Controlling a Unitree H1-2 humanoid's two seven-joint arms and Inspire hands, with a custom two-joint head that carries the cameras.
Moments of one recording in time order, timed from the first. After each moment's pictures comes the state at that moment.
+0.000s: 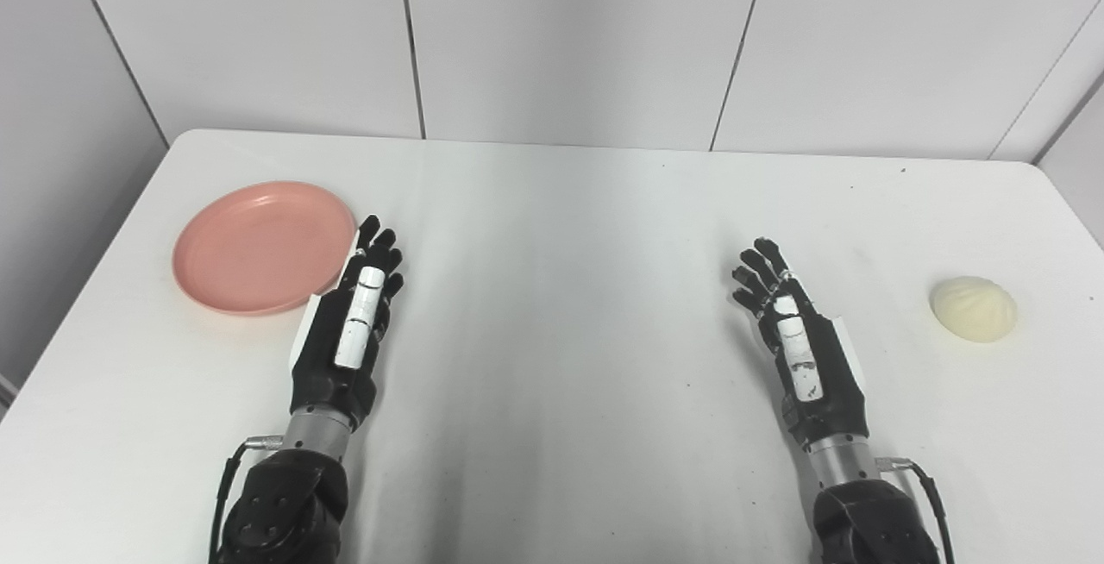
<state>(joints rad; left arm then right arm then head) -0.08 -0.02 0.00 -0.23 -0.11 0.26 -0.01 -0.09 -0.11 -0.04 -0.03 0.11 -0.09 0.10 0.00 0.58</state>
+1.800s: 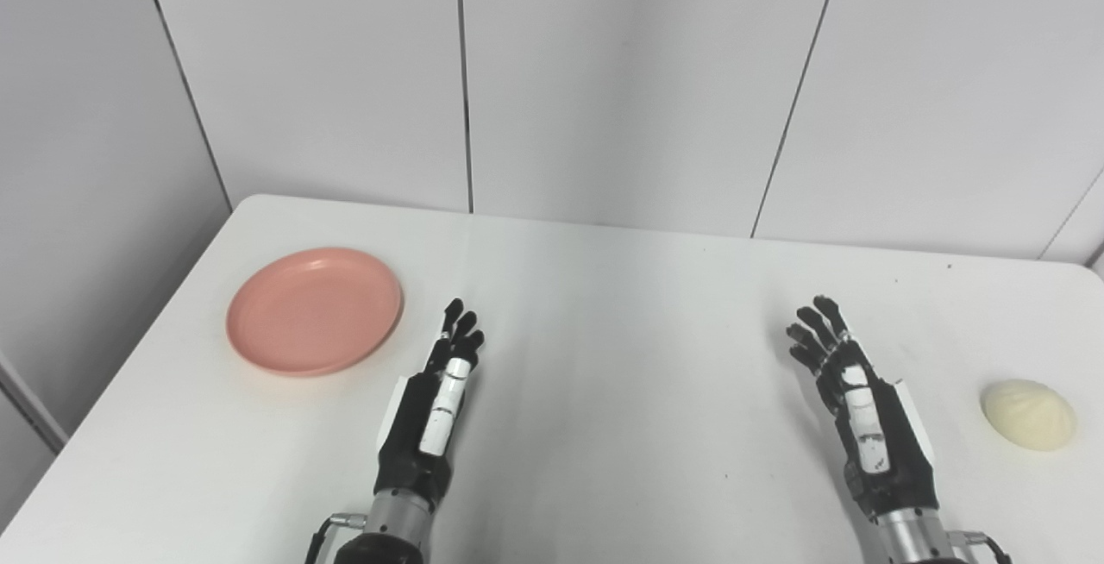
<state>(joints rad) -0.09 -0.08 -0.04 -0.09 -0.07 0.01 0.01 -0.16 -0.19 -0.07 0.11 0.15 -0.23 0.18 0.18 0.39</state>
